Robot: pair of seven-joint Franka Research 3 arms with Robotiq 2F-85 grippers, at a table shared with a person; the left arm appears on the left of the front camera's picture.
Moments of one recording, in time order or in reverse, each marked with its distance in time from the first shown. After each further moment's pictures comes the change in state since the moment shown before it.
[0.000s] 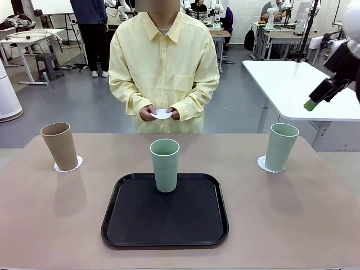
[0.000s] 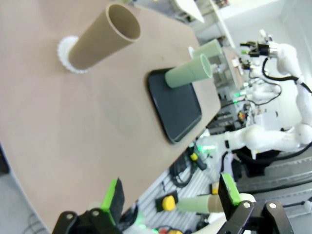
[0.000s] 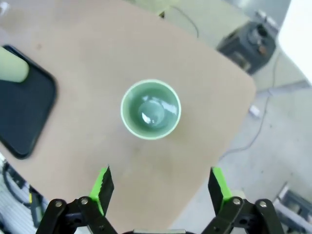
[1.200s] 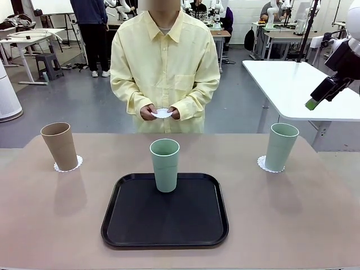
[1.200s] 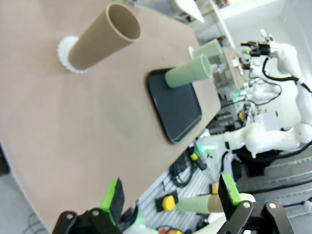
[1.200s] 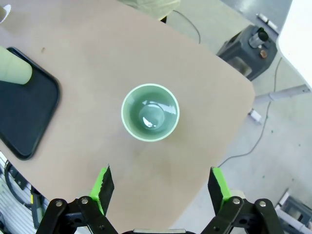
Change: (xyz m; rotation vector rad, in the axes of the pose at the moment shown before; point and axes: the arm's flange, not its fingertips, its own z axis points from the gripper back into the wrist) left arm 0.000 0.000 0.000 0.000 0.000 0.000; right arm -0.004 -0.008 0.009 0.023 -0.049 0.010
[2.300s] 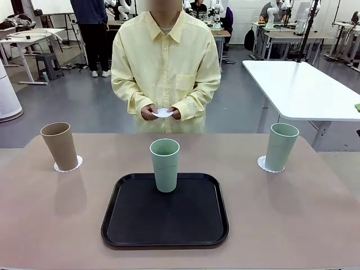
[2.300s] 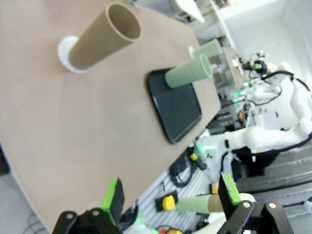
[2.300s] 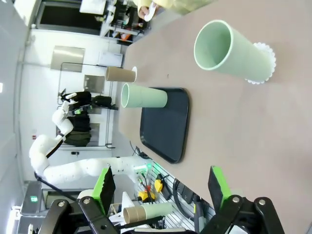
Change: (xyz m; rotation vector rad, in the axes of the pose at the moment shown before) left arm 0.000 0.000 0.000 0.000 0.000 0.001; right arm -0.186 -0.070 -0.010 0.867 -0.206 -0.703
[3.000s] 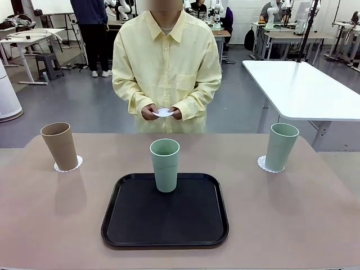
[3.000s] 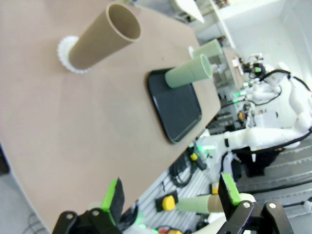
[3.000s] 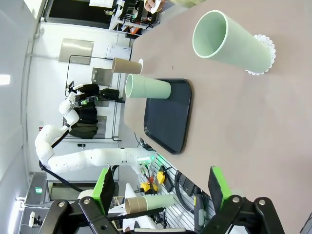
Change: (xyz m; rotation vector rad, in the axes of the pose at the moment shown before) left arm 0.000 0.000 0.000 0.000 0.000 0.000; right arm -0.007 -0.017 0.014 0.041 0.030 0.009
